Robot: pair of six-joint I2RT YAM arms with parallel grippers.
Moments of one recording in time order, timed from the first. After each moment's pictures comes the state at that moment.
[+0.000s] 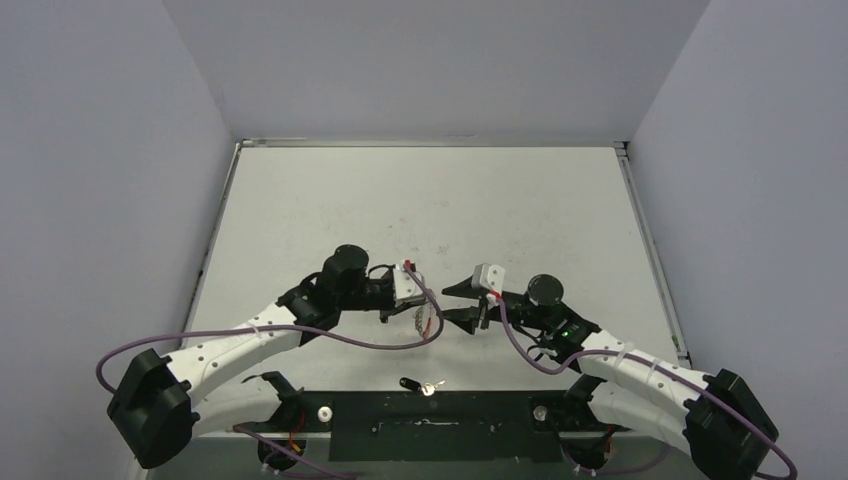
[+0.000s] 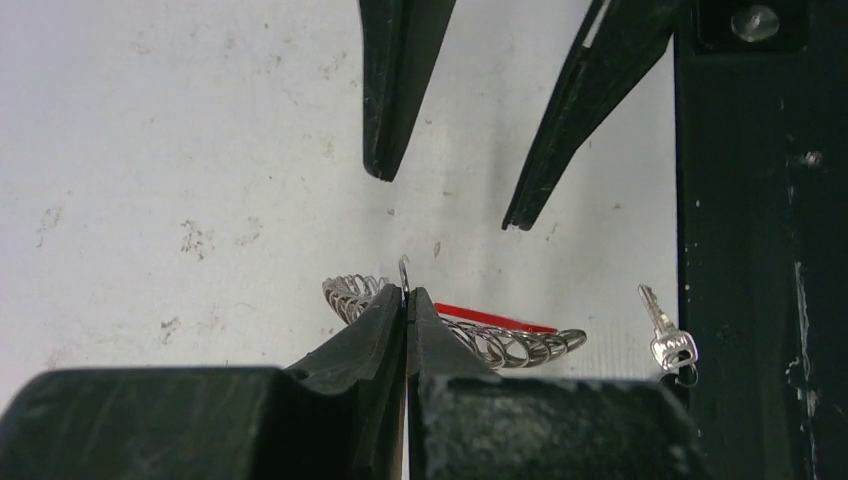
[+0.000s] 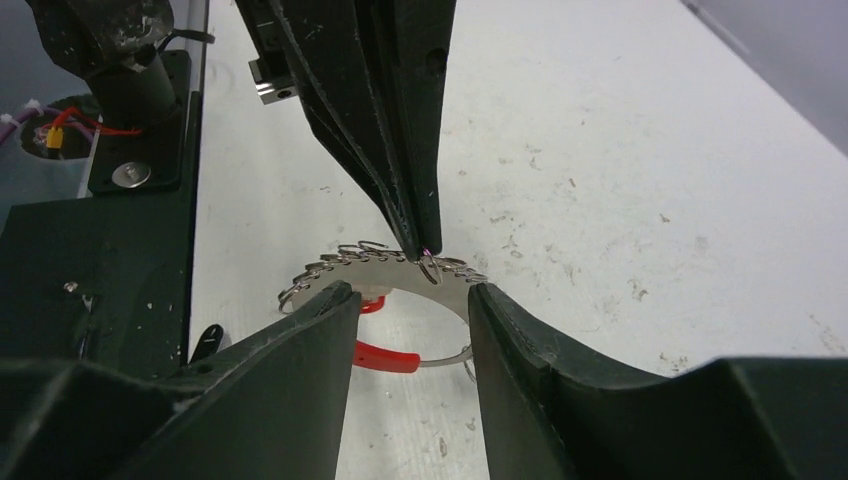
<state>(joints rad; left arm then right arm) -0.77 1.09 0.62 0.06 0.56 0.37 0.74 0.92 0.33 0.52 -0.58 -0.15</state>
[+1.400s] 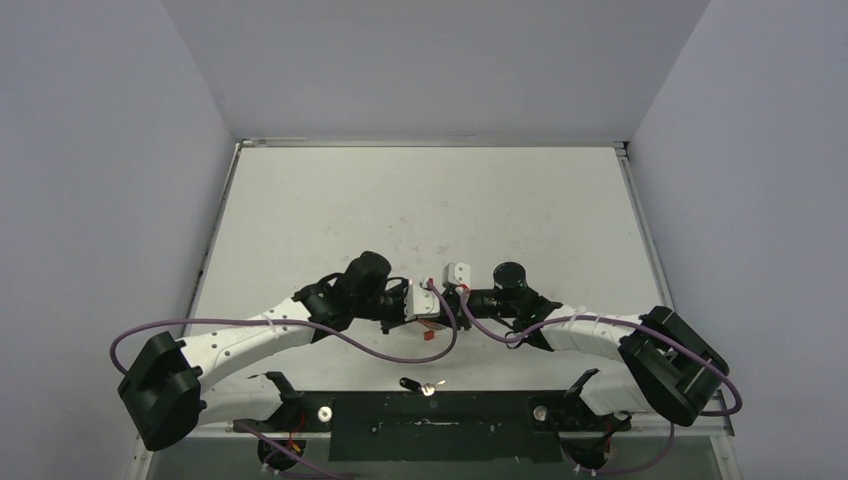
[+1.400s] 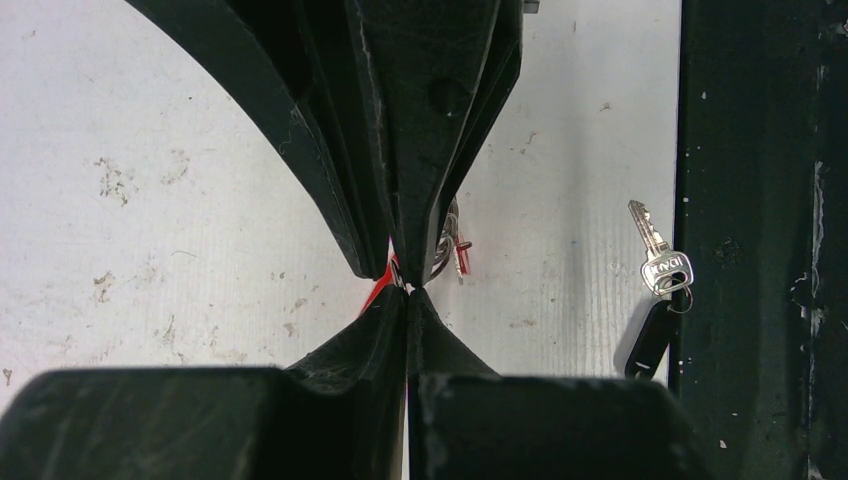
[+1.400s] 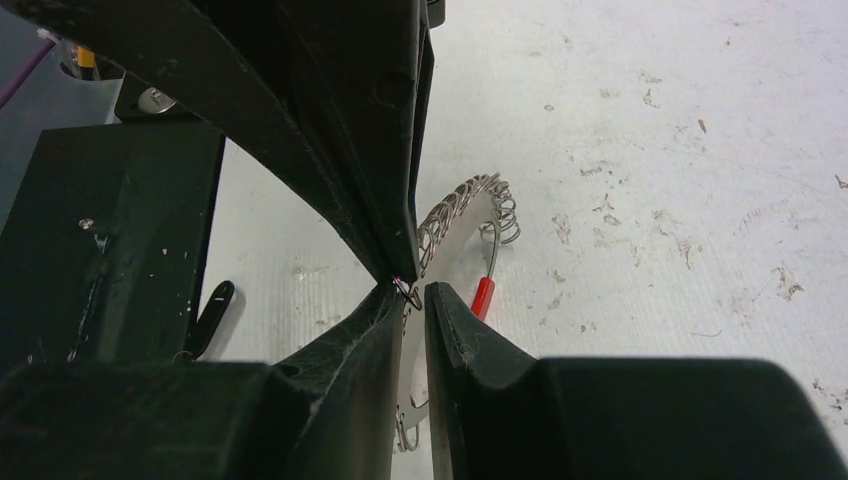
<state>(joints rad) -0.88 1.18 0.70 -0.21 0.42 0.50 0.75 1.34 0.41 0.64 -0.75 -0.17</state>
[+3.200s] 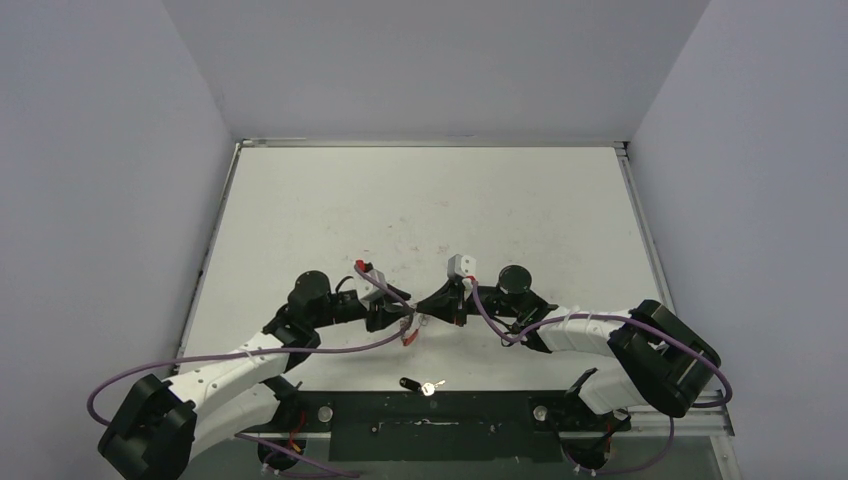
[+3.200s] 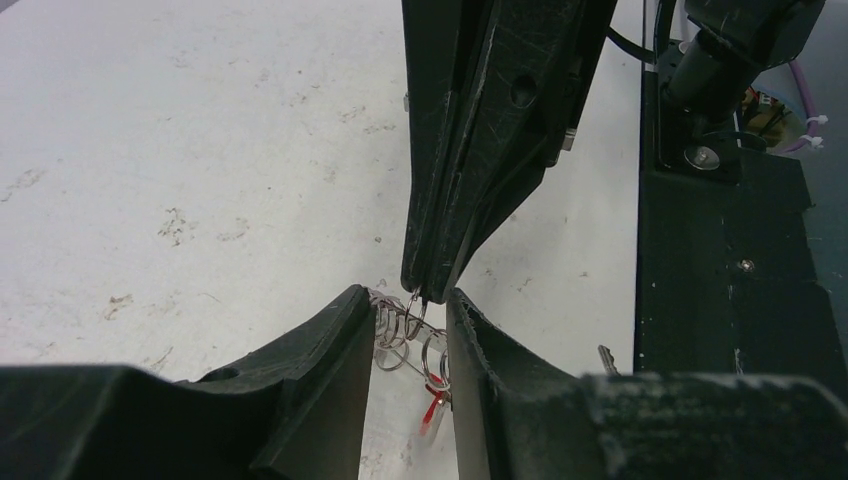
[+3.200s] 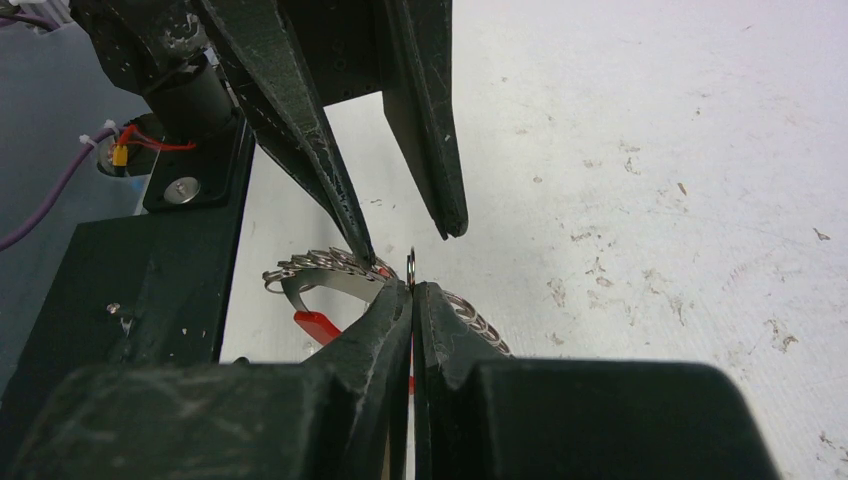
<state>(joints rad) -0.64 0.97 0.30 0.53 0.66 0.02 0.75 1.39 0.38 0.91 -0.73 0.01</state>
